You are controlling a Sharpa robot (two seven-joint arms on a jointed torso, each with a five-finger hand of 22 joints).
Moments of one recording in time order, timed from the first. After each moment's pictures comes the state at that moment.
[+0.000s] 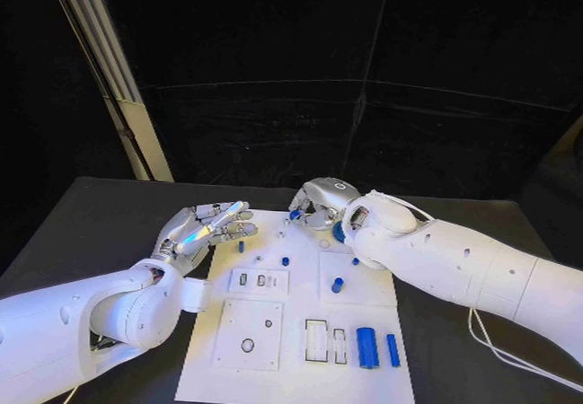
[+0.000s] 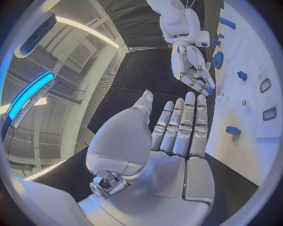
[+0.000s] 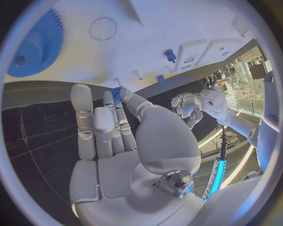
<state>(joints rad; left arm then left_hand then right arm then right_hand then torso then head) 1.18 -0.85 -0.12 1.60 0.11 -0.33 0.64 1.30 0.06 -0.01 0.10 0.09 0.92 0.24 0.08 0.06 0.97 0.19 0.11 0.06 1.02 0.15 0.19 0.09 0.17 0.88 0.27 0.16 0.07 1.17 -0.53 0.12 1.19 -1.68 -0.31 -0.04 1.24 0.02 0.43 -0.17 0.05 1.08 0.15 0.07 0.07 1.21 0.08 0.07 0.07 1.47 -0.01 1.16 0.95 0.16 1.24 0.09 1.05 0.64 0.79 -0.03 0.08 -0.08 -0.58</state>
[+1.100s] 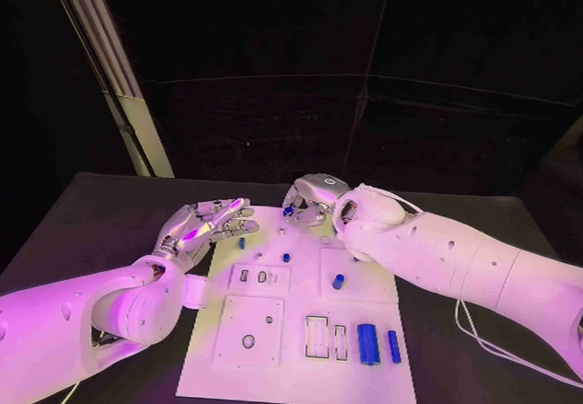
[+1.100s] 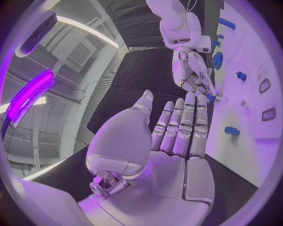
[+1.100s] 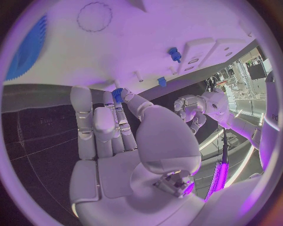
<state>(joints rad) 1.18 -0.84 -0.12 1.60 0.11 -0.32 0.63 1.30 0.06 -0.01 0.10 0.09 0.92 0.24 0.07 0.06 0.97 0.19 0.11 0.06 1.02 0.15 0.19 0.09 0.17 0.88 0.27 0.16 0.07 1.18 -0.47 0.12 1.12 -1.70 -0.26 -0.04 1.24 0.01 0.44 -0.16 0.05 1.08 0.15 0.06 0.07 1.21 0.08 0.07 0.07 1.47 -0.01 1.16 0.95 0.16 1.24 0.10 1.06 0.64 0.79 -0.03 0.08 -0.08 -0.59</state>
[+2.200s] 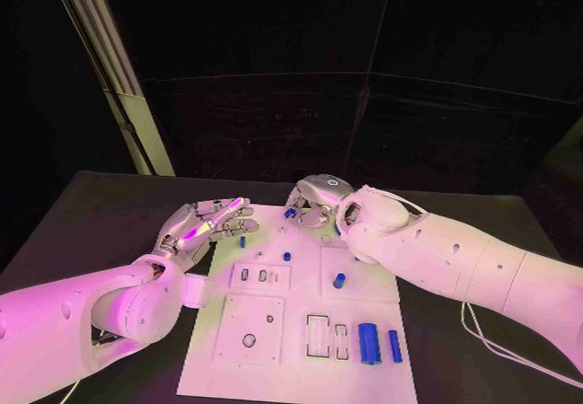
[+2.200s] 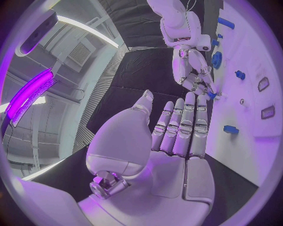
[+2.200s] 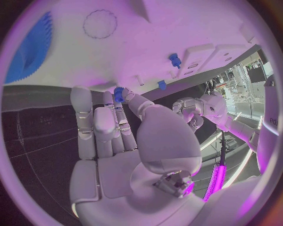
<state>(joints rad) 1.18 -0.84 -0.12 1.59 0.11 -0.31 0.63 1.30 0.06 -0.01 0.09 0.09 0.92 0.24 0.07 0.06 0.97 0.19 0.10 0.06 1.02 0.15 0.19 0.09 0.17 0.88 0.27 0.16 0.07 1.18 -0.49 0.12 1.15 -1.73 -0.28 -0.04 1.23 -0.02 0.44 -0.14 0.05 1.08 0.16 0.07 0.07 1.20 0.09 0.07 0.07 1.47 -0.01 1.17 0.96 0.16 1.23 0.10 1.07 0.65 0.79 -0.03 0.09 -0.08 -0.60</state>
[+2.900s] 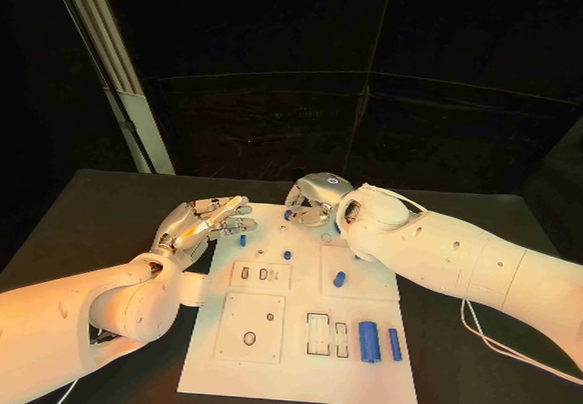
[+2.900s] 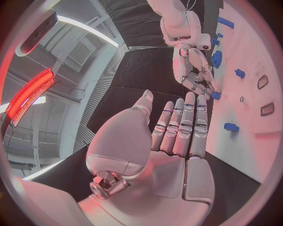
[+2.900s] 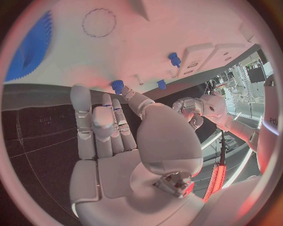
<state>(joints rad) 1.18 -0.85 -0.12 1.59 0.11 -0.31 0.63 1.30 0.06 -0.01 0.09 0.09 0.92 0.24 0.07 0.06 0.97 0.19 0.10 0.06 1.02 0.15 0.19 0.09 0.17 0.88 0.27 0.16 0.07 1.18 -0.50 0.12 1.15 -1.72 -0.28 -0.04 1.23 -0.07 0.43 -0.11 0.05 0.99 0.18 0.06 0.06 1.13 0.11 0.06 0.06 1.46 0.01 1.14 0.92 0.16 1.21 0.12 1.06 0.62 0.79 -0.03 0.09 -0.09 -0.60</state>
